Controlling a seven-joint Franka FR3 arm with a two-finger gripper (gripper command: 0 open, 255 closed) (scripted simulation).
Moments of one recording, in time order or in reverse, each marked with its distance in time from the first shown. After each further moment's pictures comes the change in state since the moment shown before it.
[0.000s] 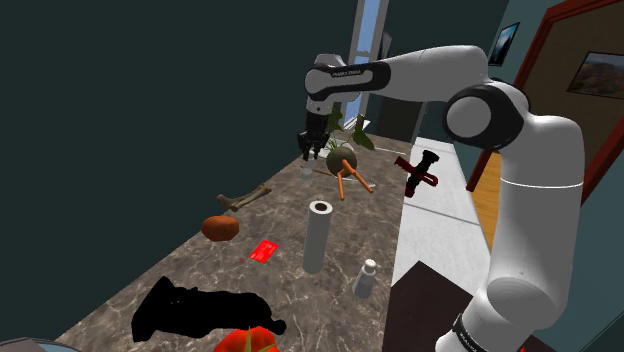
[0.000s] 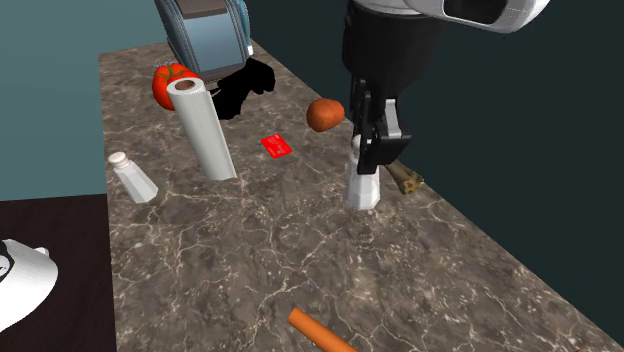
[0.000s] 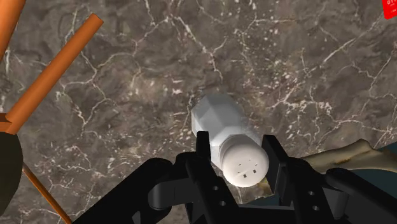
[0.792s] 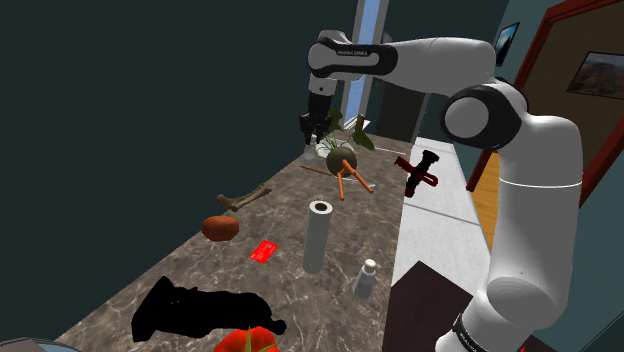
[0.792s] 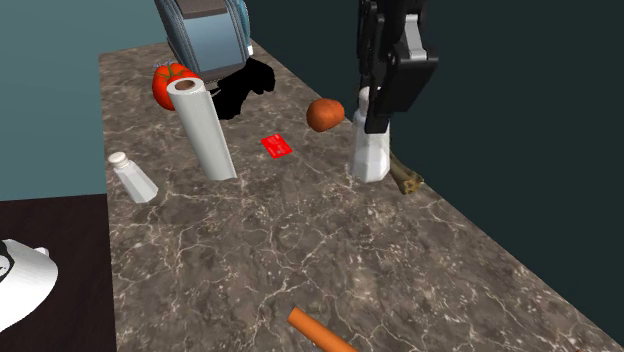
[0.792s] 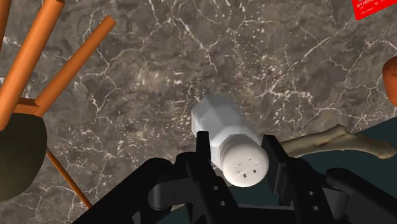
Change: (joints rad) arm -0.004 0.009 -0.001 0.172 -0.002 -0.163 0.010
